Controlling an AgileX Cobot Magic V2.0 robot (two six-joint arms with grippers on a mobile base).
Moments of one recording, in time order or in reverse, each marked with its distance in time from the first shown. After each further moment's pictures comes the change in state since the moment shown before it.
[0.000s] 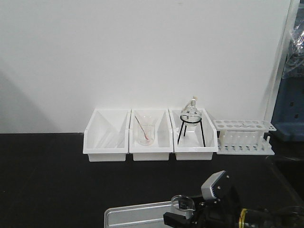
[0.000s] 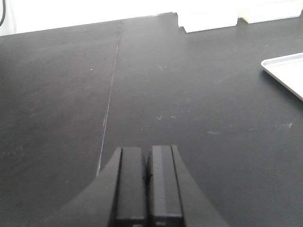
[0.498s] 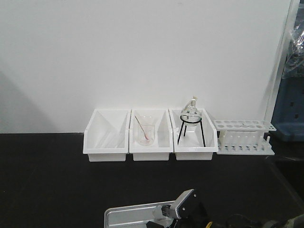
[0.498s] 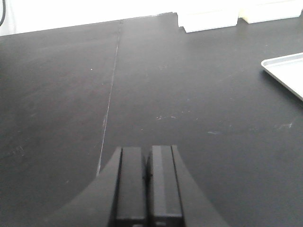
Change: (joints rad) left arm 0.000 0.000 0.000 0.000 0.000 0.000; right arm 0.122 0.316 -0.117 0.398 -0.011 -0.457
